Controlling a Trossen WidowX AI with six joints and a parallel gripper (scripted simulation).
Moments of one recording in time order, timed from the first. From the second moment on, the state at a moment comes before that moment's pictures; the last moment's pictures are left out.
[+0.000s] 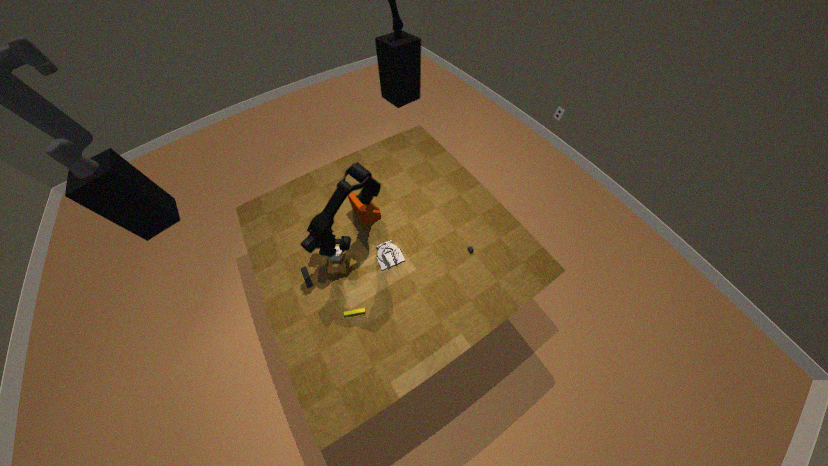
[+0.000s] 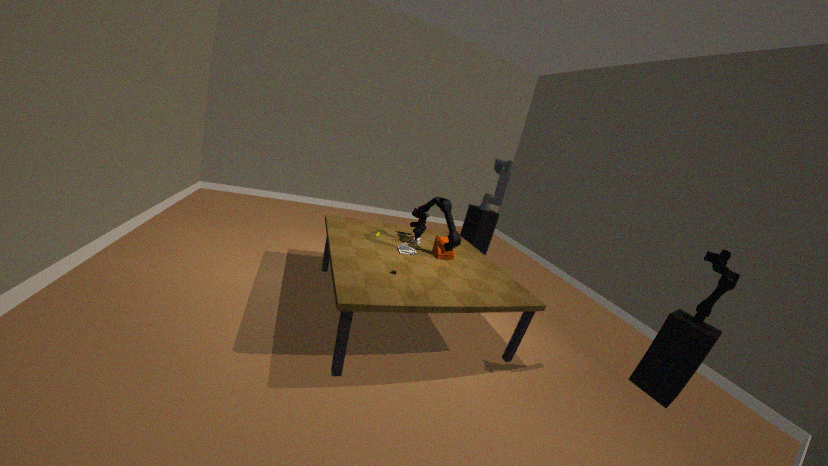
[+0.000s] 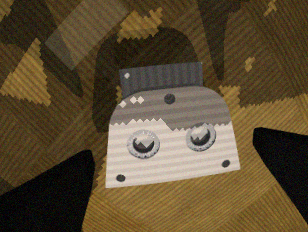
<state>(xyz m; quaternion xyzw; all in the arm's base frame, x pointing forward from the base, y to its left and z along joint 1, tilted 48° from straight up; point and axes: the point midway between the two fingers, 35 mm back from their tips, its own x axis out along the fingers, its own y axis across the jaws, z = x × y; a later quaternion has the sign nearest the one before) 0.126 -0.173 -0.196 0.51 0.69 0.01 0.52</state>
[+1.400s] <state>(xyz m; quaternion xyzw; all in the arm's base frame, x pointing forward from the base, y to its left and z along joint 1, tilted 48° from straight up) 0.126 -0.156 -0.208 0.51 0.69 0.02 0.52</state>
